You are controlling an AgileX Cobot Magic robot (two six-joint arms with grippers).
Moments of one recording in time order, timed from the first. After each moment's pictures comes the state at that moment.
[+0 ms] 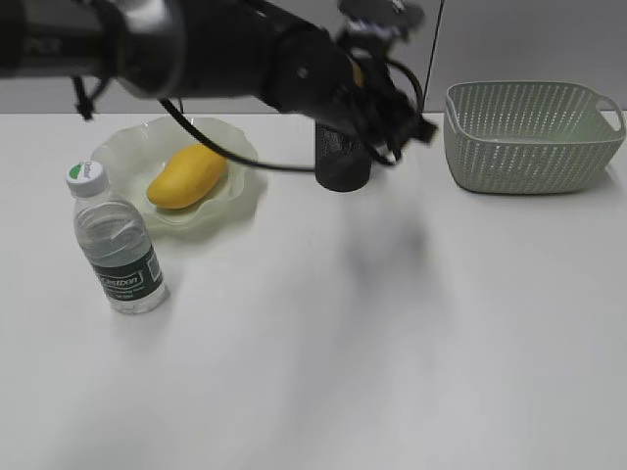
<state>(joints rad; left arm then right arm) -0.74 2.13 -1.69 0.10 0.22 -0.14 0.44 -0.01 -0.51 -0.07 1.04 0.05</state>
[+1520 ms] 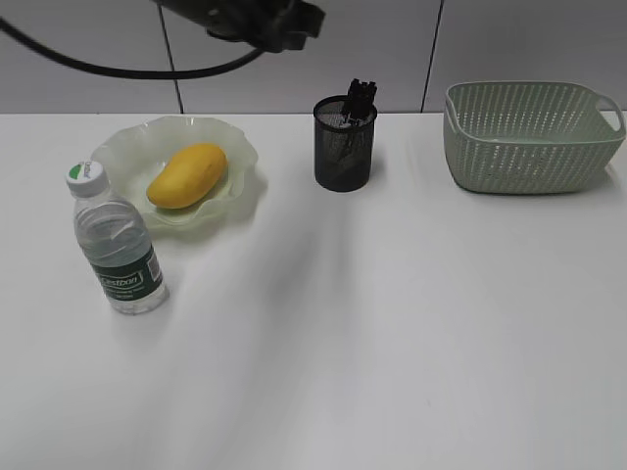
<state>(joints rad) -0.59 1.83 -1.55 0.07 0.42 -0.11 0.44 -0.01 -0.51 -0.07 1.04 0.05</state>
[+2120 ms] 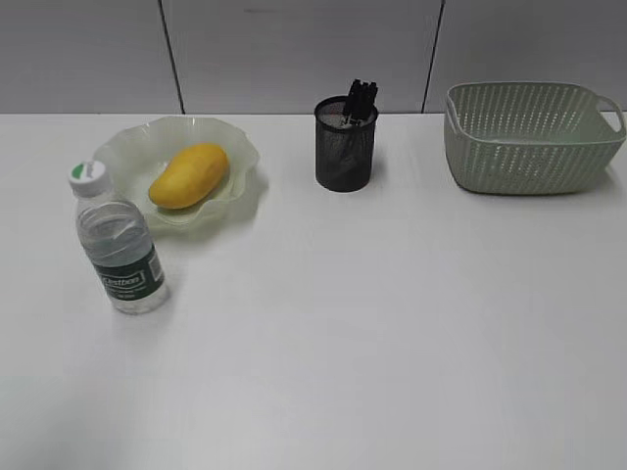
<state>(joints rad) -0.59 0.60 -0.77 0.09 1.02 -0.09 0.44 -0.01 -0.51 -0.07 1.04 0.05</state>
